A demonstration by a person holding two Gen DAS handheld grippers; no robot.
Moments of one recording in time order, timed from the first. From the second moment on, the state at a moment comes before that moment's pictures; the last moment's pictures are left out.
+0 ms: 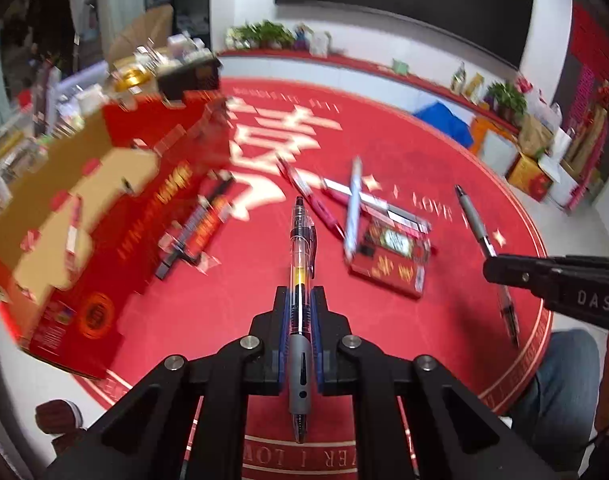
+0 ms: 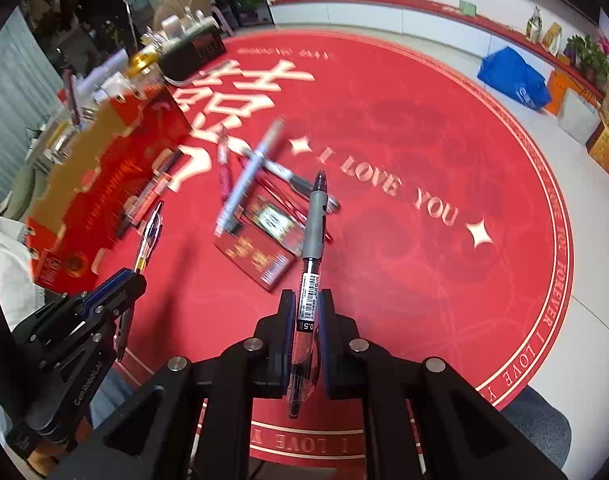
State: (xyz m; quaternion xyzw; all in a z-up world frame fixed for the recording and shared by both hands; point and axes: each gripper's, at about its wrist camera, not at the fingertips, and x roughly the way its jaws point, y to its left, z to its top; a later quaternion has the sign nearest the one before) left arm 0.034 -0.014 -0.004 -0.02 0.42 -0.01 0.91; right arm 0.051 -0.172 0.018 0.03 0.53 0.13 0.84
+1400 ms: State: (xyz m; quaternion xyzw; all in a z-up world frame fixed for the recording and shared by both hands) left arm 0.035 0.189 0.068 -0.07 0.33 0.21 0.92; right arm 0.087 0.103 0.104 -0.06 0.44 0.35 0.83
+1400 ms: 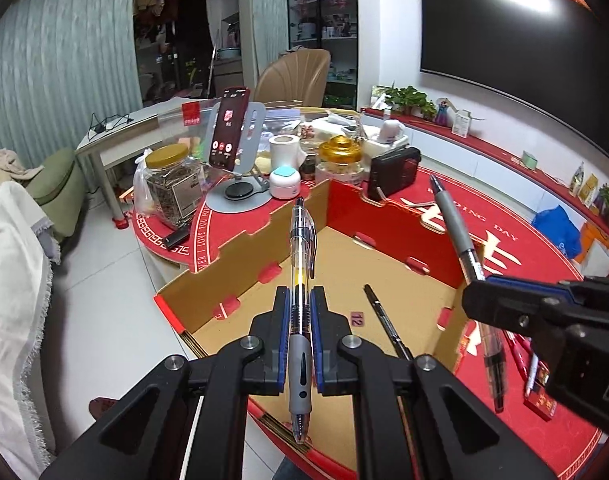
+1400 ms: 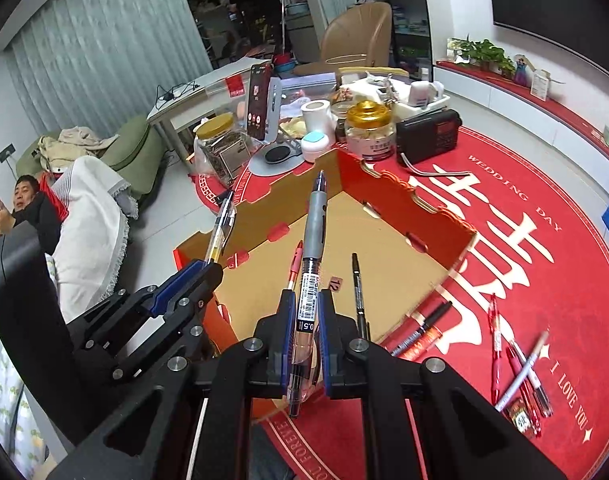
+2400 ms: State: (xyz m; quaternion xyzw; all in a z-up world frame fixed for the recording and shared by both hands) left arm 0.079 0.219 0.027 -0.09 0.38 0.22 0.90; right arm 0.130 0.137 0.054 -0.08 0.48 0.32 0.81
